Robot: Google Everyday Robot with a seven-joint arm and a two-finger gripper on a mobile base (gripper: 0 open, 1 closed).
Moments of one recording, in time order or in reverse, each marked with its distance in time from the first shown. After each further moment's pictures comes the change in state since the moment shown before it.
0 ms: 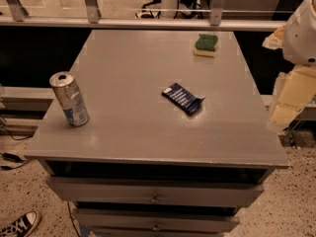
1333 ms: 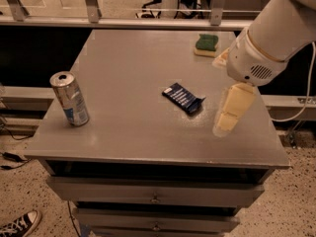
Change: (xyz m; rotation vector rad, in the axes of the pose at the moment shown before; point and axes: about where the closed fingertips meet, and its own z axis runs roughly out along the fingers) arm -0.066 0.004 0.074 -0.121 -0.172 -0.043
